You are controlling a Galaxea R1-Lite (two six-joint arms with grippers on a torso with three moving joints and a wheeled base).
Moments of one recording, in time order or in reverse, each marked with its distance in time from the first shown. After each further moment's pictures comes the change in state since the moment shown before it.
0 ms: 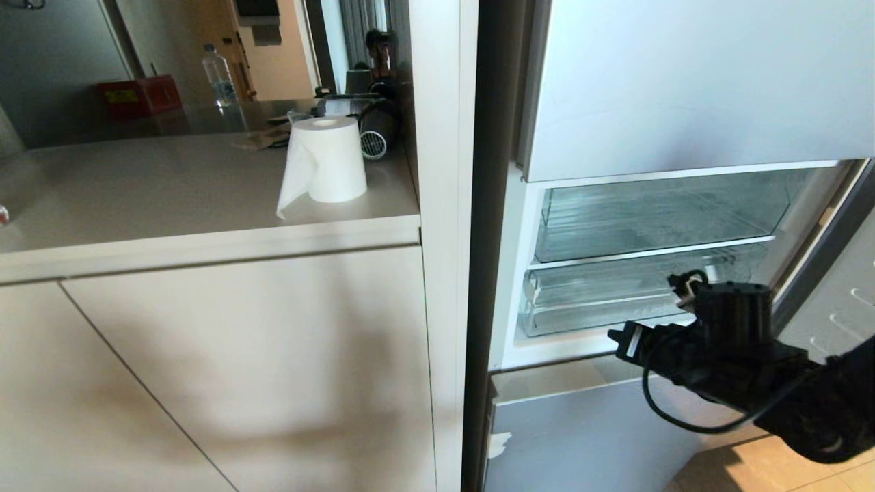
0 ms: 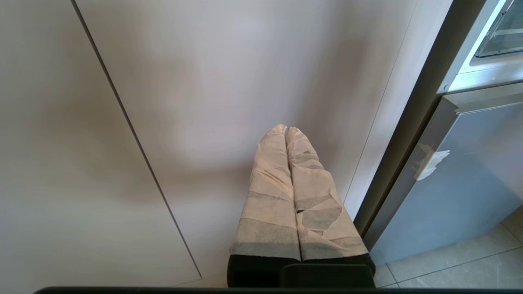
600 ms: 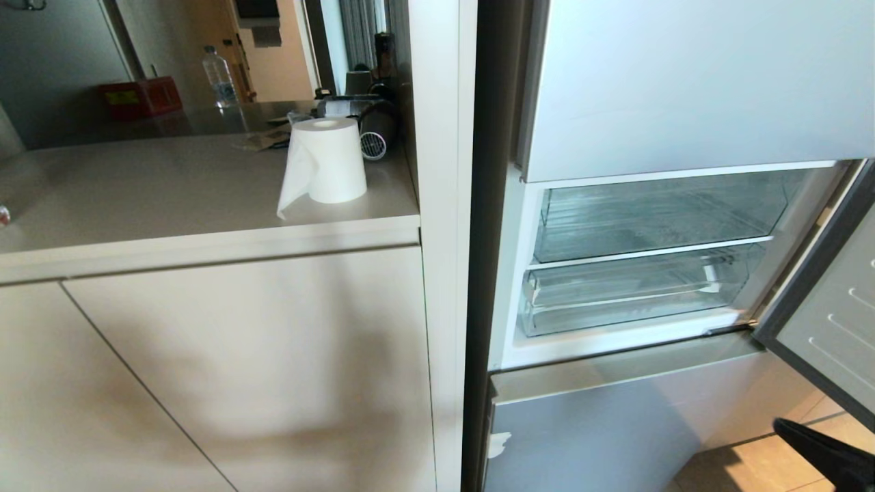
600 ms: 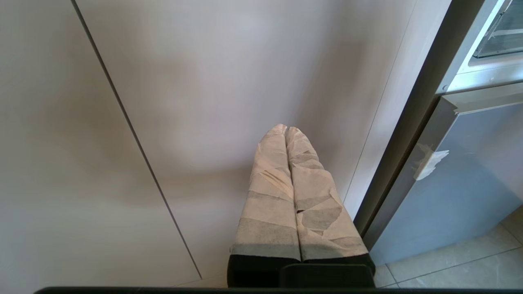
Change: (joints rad) left arm 0.000 0.000 0.000 0.000 0.000 0.000; right arm 0.003 -1.005 0.452 0.410 -0.098 -0.323
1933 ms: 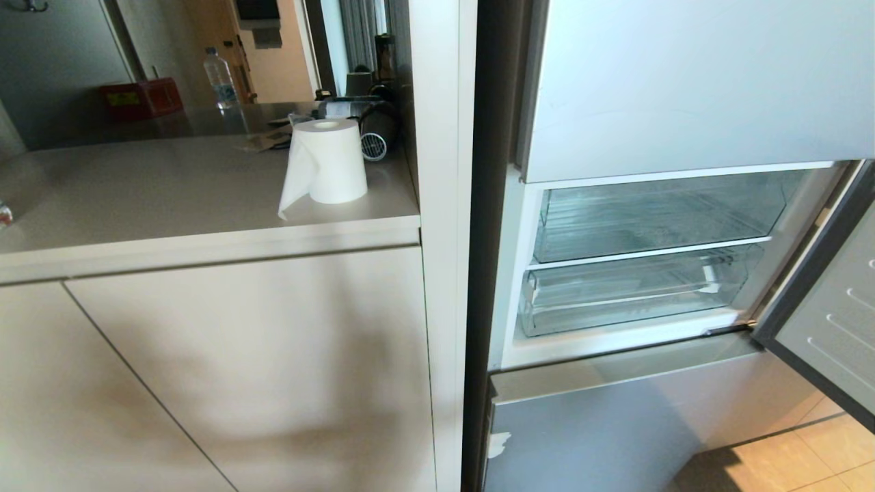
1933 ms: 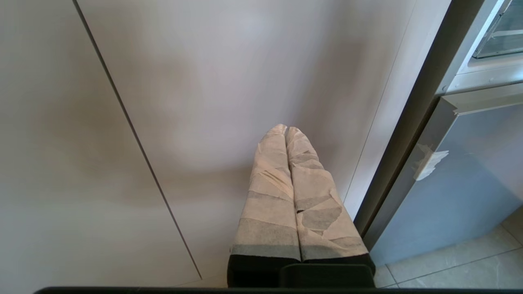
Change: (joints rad) left arm 0.000 0.000 0.000 0.000 0.000 -0.001; right arm -0.249 -0.862 0.093 0.490 0.108 -0.189
